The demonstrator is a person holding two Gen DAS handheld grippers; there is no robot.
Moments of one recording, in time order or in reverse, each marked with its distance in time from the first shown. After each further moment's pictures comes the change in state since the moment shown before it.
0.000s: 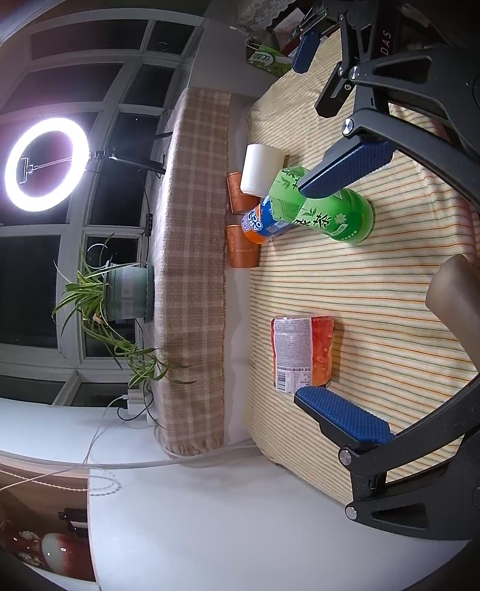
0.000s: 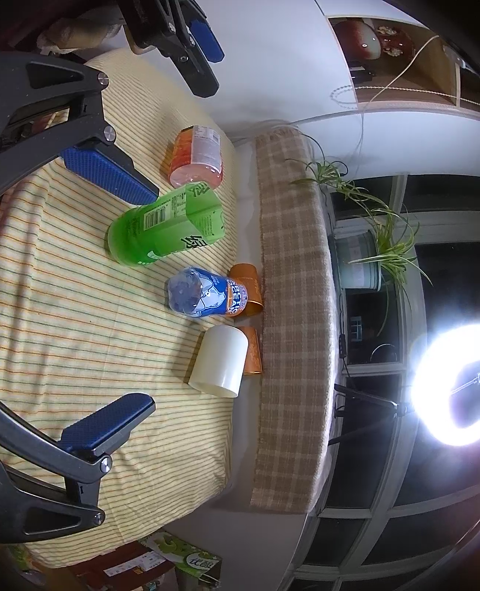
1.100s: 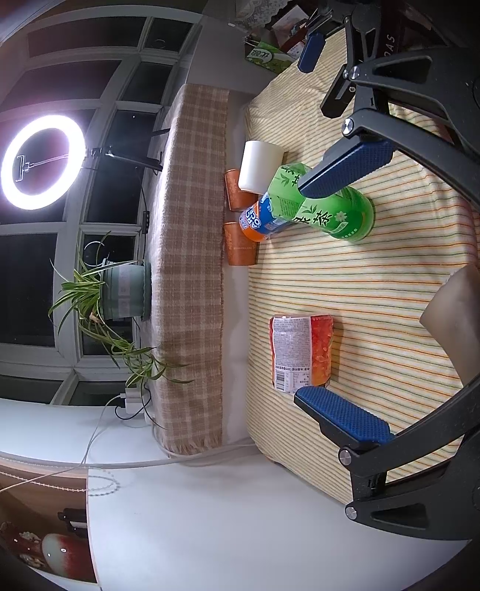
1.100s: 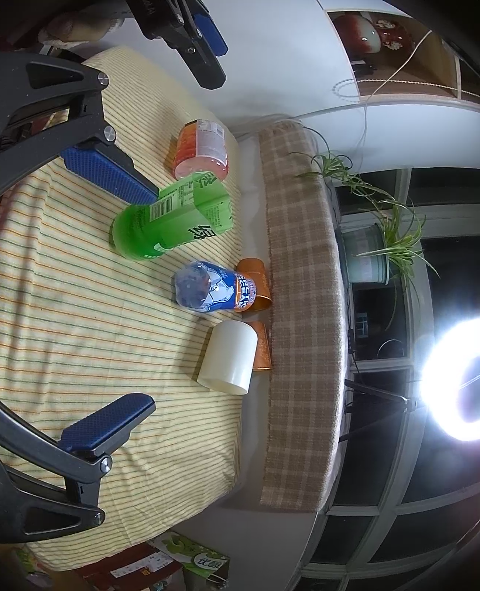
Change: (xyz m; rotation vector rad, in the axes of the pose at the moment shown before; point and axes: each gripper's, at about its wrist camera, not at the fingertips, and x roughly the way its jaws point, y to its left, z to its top) left arm 0.006 0.002 -0.001 -0.001 0.012 0.006; right arm 0.009 -0.006 -0.003 0.018 0.026 -0.003
